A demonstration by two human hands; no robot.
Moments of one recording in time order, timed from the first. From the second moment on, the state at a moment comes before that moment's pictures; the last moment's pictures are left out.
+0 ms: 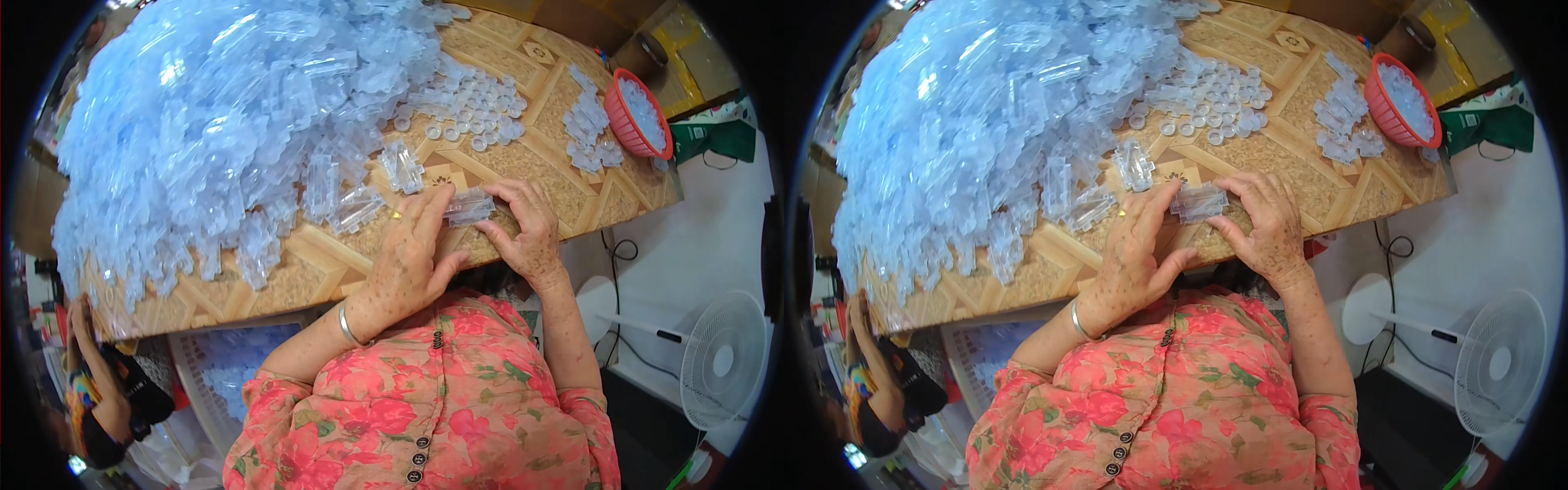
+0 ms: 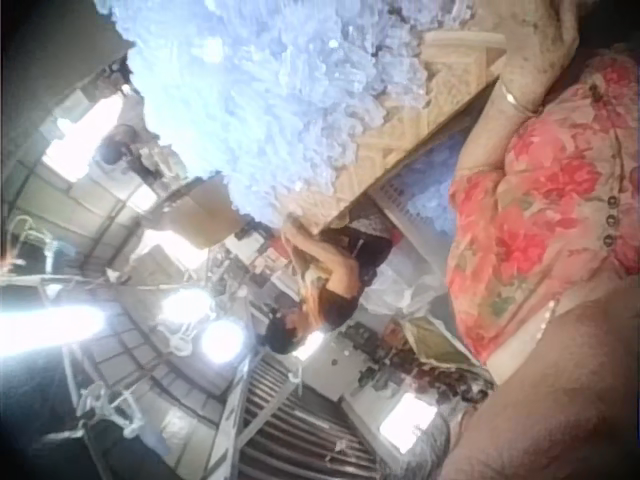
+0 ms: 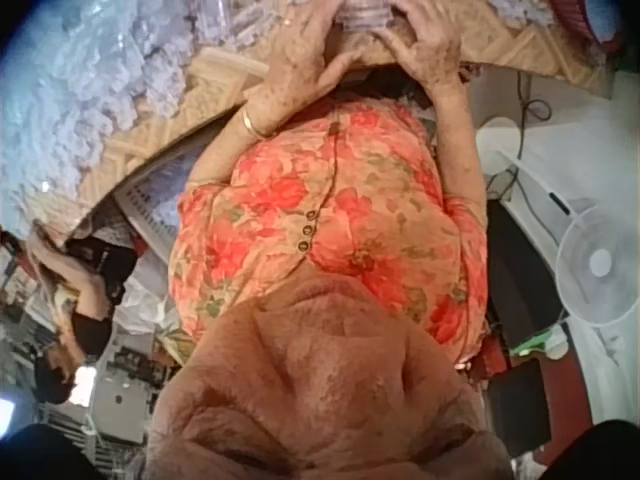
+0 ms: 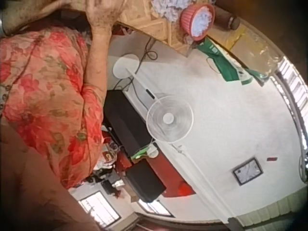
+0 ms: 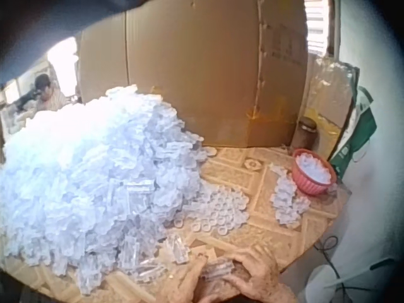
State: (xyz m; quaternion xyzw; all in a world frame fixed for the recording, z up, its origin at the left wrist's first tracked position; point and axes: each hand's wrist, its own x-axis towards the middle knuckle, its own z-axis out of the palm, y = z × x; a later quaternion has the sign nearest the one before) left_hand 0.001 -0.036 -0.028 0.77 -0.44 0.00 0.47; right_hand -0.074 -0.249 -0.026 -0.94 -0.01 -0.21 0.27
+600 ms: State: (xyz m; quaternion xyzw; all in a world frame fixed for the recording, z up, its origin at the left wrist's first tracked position) left_hand -0.008 -0.047 -0.021 0.84 -0.41 0.06 0.36; right_hand -0.083 -0.269 -0.020 -0.94 -0.01 -0.23 0.25
